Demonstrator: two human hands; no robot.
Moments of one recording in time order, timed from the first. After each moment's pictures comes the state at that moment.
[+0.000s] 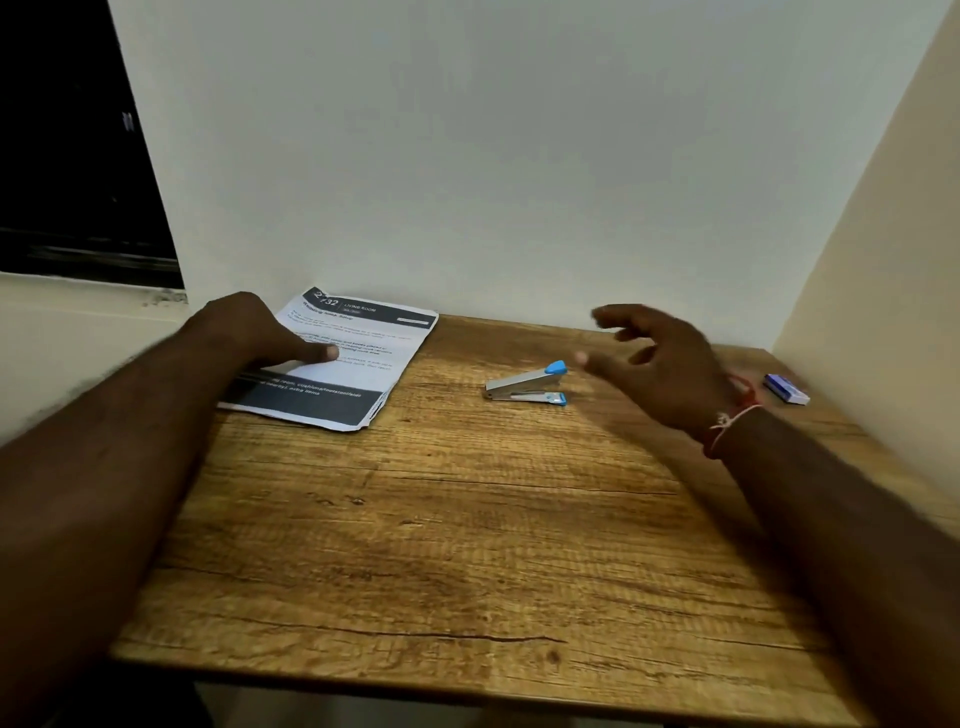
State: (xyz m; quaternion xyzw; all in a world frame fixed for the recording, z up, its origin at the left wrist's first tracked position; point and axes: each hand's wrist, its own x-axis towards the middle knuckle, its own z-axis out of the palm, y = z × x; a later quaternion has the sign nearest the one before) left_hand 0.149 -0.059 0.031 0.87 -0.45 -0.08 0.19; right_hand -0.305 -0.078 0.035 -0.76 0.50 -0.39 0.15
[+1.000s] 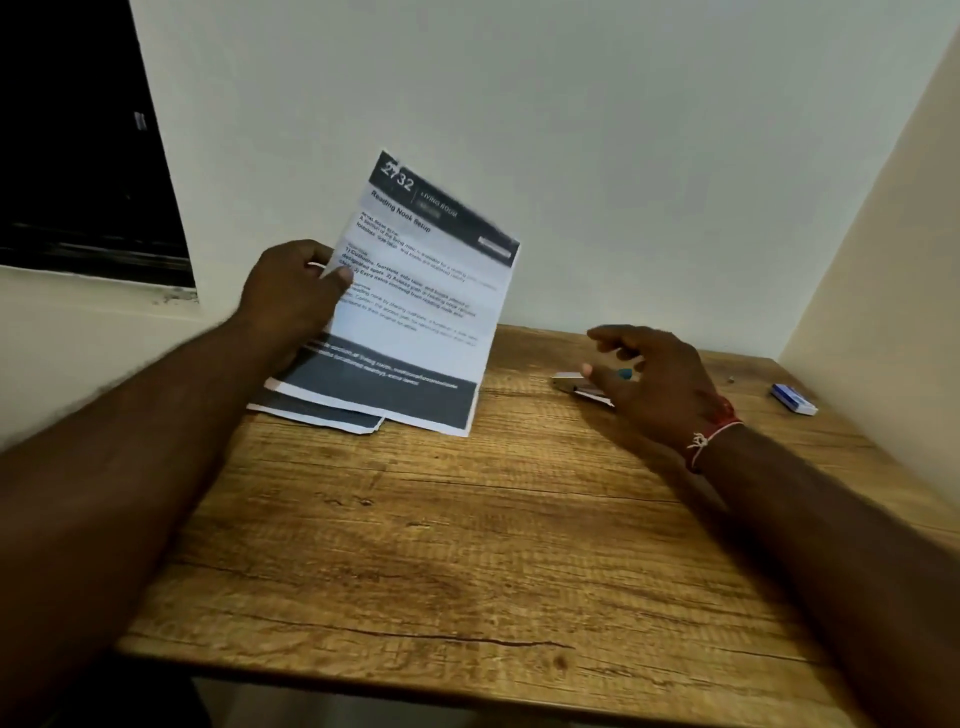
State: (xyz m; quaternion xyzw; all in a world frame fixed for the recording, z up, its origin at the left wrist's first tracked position) left_hand 0.100 -0.045 0.056 0.66 -0.51 -0.09 0.54; right_hand -0.303 -0.088 0.023 -0.78 0.48 -0.39 0.06
